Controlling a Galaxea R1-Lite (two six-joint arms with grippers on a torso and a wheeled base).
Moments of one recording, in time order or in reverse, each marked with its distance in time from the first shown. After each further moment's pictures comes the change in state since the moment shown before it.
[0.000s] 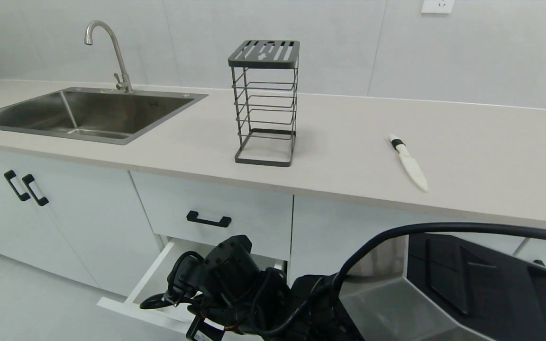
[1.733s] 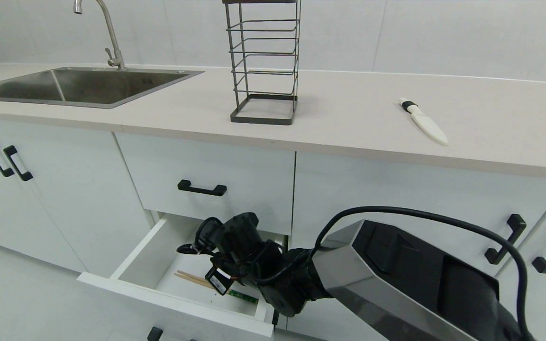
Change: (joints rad) left arm 0.000 0.000 0.000 0.000 0.000 0.000; right arm -0.134 0.218 -0.285 0.002 -0.118 0.005
